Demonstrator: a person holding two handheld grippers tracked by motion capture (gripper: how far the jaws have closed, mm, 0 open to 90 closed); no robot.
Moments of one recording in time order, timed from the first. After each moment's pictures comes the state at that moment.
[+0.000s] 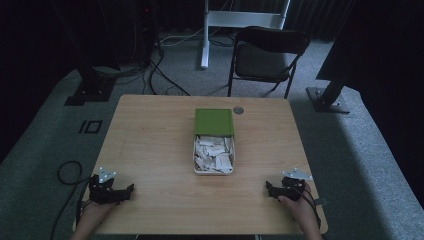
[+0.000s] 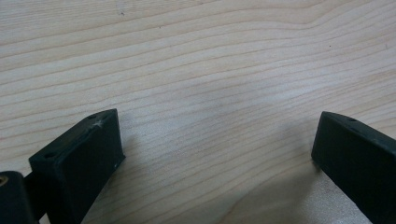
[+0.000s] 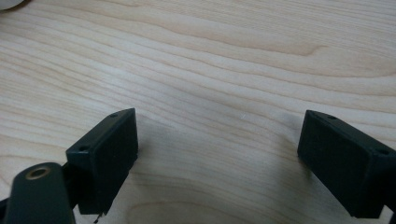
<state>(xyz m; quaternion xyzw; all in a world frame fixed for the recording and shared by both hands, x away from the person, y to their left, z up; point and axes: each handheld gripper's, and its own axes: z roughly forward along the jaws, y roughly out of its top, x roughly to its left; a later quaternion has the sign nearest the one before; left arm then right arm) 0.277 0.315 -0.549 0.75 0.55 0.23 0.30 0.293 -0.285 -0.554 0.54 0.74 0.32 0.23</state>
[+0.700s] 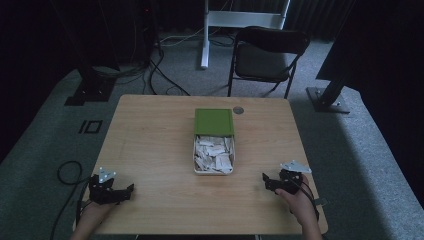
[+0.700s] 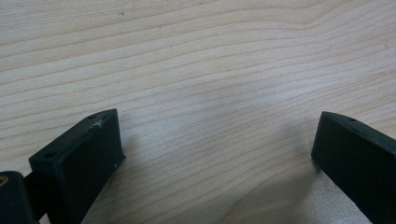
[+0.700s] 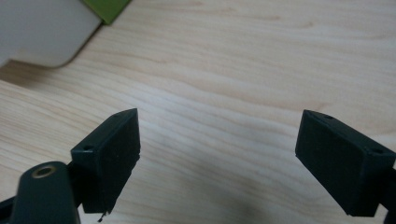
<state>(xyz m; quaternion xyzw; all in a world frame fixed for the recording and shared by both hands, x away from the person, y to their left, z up) 0.277 0.315 -0.549 0.75 0.55 0.23 0.30 0.303 -0.270 -0.522 0.53 0.74 0.35 0.24</state>
